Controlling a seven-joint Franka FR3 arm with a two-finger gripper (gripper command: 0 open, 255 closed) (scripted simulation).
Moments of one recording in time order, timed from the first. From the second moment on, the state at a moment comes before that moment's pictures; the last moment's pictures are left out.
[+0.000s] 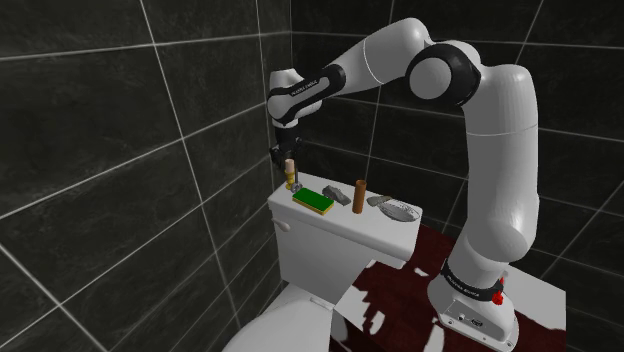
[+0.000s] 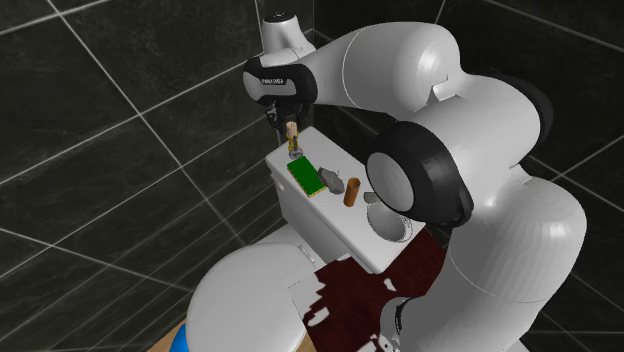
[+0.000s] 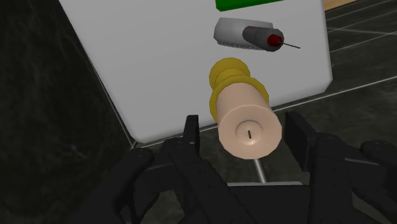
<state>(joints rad) 0.01 0.39 0.02 -1.71 0.00 2.08 0.05</state>
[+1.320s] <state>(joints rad) 0.01 0.35 0.02 -1.64 0.01 1.96 0.05</state>
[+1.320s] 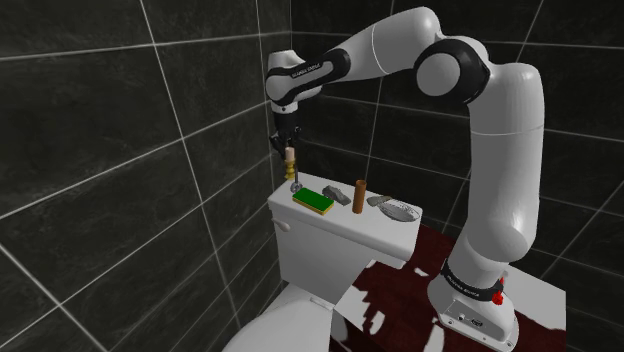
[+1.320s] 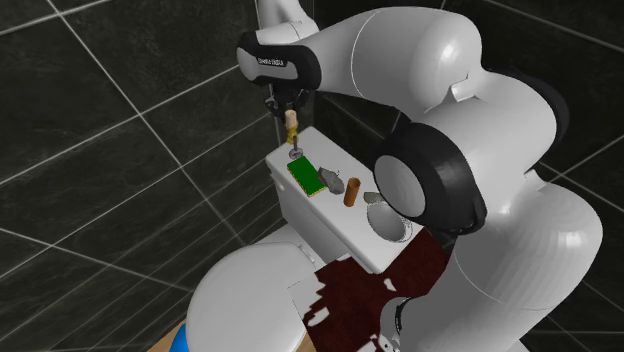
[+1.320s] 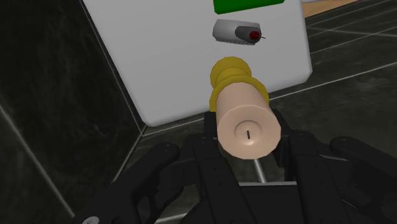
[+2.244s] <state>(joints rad) 0.00 0.29 0.02 -1.54 0.01 1.81 0.05</state>
